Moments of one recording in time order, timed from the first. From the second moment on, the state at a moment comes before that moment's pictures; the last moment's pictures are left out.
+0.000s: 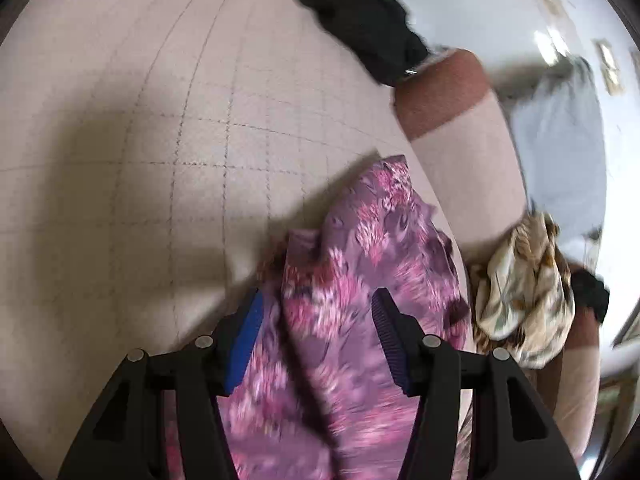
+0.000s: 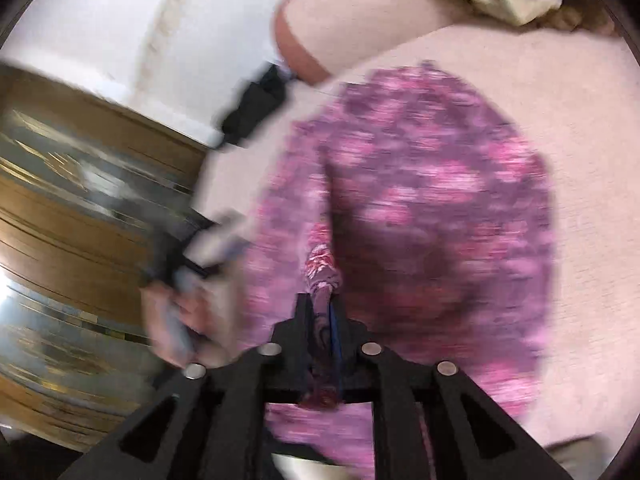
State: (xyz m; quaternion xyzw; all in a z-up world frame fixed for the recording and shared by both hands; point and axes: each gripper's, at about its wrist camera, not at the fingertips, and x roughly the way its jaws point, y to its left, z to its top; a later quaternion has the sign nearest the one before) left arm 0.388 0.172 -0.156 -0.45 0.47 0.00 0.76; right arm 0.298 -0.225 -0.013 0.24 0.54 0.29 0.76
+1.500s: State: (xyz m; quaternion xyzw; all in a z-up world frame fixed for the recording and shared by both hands) left arm 0.378 0.177 -0.088 -0.39 0.38 -0.04 0.84; right arm 0.452 -0.107 0.006 0.19 0.54 0.32 0.75
